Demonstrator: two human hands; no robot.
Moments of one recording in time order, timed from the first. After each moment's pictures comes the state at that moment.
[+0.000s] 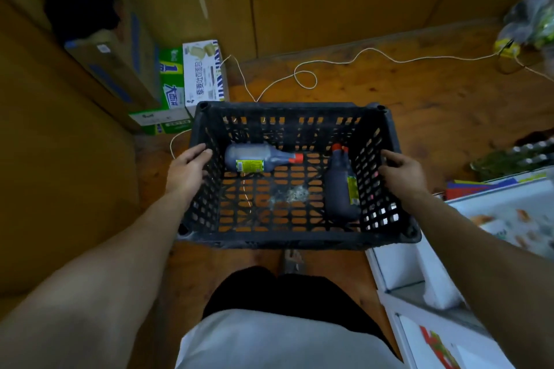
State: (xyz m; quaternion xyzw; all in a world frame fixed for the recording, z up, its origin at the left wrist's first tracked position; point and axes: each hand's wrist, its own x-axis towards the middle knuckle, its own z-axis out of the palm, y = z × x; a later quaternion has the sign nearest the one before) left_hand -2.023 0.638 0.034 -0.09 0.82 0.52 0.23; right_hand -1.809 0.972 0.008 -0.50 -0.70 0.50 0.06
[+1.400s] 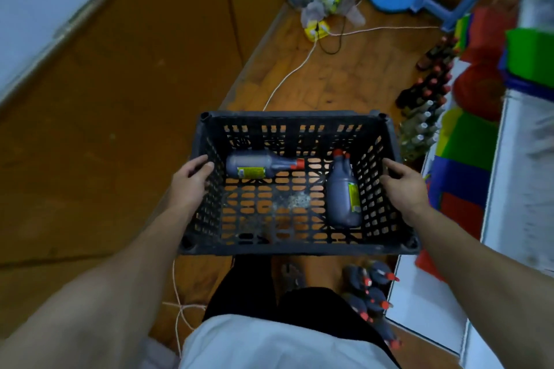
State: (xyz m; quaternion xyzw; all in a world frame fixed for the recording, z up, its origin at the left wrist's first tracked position) left_hand -2.395 1.435 0.015 0.29 0.77 0.33 0.46; right_hand -2.010 1.464 0.003 -0.80 -0.41 0.38 0.22
